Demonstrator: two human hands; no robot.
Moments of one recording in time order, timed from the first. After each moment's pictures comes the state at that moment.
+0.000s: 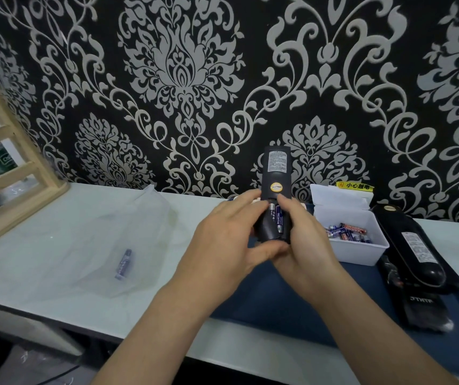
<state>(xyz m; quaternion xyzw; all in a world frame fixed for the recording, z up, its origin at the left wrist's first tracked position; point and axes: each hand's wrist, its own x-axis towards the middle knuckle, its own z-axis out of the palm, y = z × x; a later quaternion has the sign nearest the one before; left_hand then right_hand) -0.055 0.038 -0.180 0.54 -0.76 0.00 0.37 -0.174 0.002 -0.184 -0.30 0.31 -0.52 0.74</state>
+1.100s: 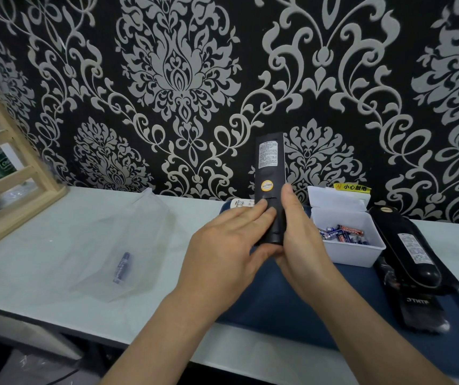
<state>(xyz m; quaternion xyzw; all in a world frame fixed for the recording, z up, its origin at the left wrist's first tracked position) -0.057 0.035 -0.195 0.52 -0.76 0.13 0.37 -0.174 -0.008 -0.199 -0.43 0.36 -0.51 0.65</state>
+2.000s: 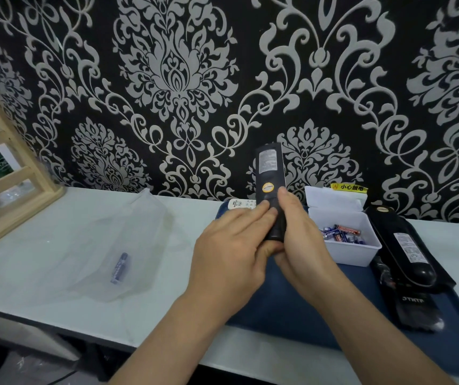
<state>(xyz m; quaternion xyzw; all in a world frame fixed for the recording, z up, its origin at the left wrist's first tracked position) -0.068 0.035 -0.201 0.52 -0.75 0.12 0.40 -0.177 -0.012 -0.202 -0.42 0.38 -0.50 0.66</state>
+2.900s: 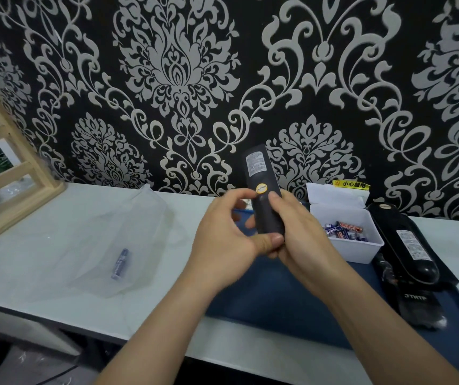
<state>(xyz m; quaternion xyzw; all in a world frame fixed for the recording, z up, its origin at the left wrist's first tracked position) -0.064 0.032 -0.181 0.61 -0.58 -0.27 0.47 -0.182 -0.003 -0.189 -0.51 0.38 -0.45 0.63</state>
